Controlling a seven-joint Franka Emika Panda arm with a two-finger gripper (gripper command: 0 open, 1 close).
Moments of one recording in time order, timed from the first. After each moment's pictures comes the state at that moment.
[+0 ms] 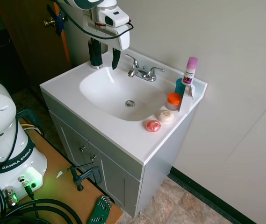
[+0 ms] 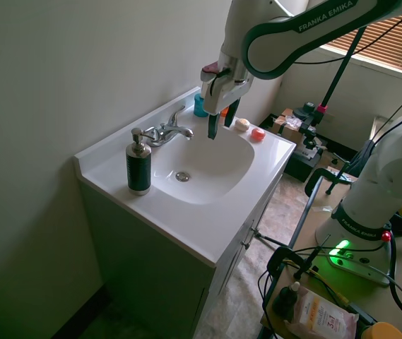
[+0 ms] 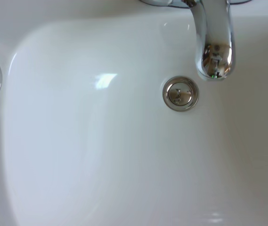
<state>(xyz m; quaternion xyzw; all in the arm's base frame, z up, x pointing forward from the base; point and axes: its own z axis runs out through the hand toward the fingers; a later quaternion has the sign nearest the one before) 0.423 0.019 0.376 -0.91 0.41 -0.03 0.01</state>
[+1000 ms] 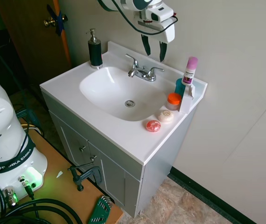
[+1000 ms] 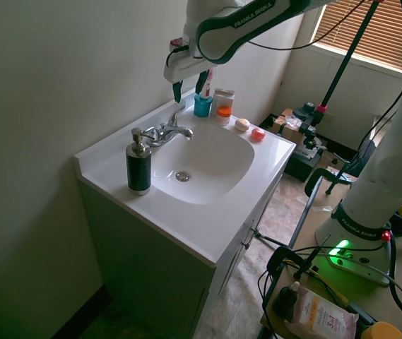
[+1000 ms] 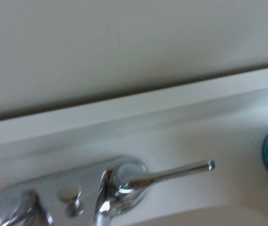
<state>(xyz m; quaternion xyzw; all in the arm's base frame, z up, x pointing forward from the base) 0.593 -0.071 0.374 -0.85 0.50 -0.14 -0.03</state>
